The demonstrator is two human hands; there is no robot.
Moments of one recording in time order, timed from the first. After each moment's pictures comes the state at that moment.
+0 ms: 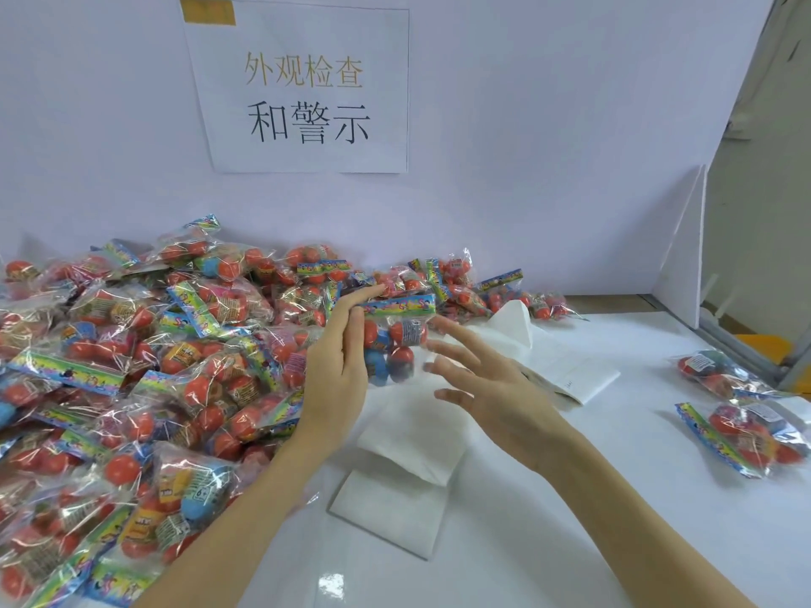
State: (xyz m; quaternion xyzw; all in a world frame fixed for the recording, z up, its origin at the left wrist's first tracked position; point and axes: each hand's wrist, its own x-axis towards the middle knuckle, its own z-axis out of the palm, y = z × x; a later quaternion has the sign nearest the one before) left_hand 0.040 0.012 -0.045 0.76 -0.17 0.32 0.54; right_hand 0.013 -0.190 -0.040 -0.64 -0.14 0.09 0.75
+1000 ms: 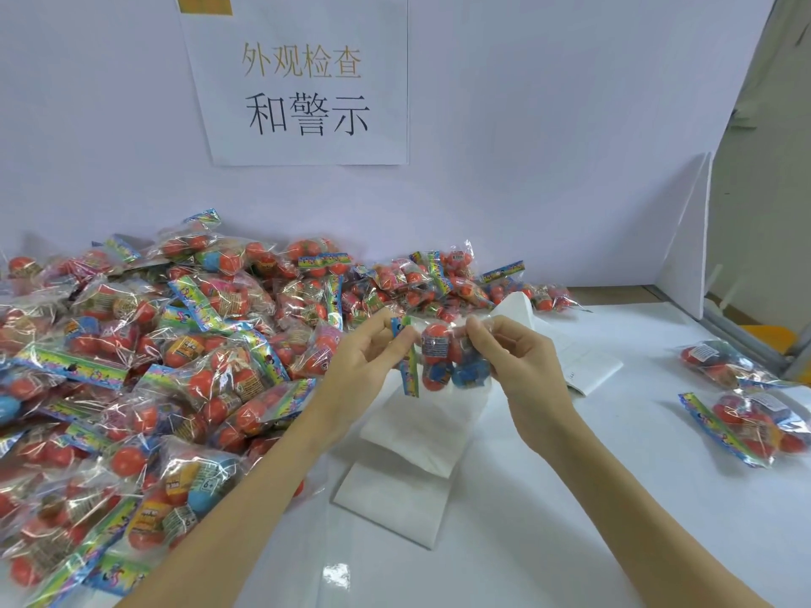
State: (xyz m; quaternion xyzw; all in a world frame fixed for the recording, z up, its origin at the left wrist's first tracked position) left_hand 0.037 0.007 -0.043 0.71 -0.22 0.05 0.66; right_hand 0.015 -0.190 -0.034 -0.66 -0.04 -0.11 0.74
